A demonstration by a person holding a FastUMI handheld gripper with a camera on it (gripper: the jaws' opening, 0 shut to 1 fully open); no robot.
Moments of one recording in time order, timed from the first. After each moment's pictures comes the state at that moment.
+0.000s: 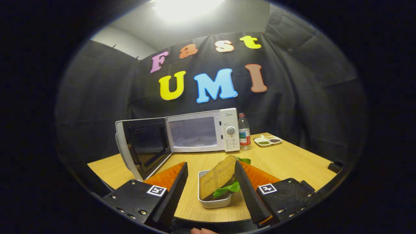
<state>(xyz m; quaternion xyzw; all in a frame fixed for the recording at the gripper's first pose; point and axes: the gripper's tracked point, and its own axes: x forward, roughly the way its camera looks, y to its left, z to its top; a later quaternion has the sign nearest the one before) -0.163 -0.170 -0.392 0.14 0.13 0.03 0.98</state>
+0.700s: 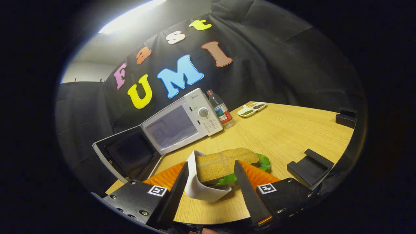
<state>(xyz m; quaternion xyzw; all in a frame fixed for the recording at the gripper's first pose) -0.155 -0.208 -0.451 0.26 0.19 -0.01 0.95</state>
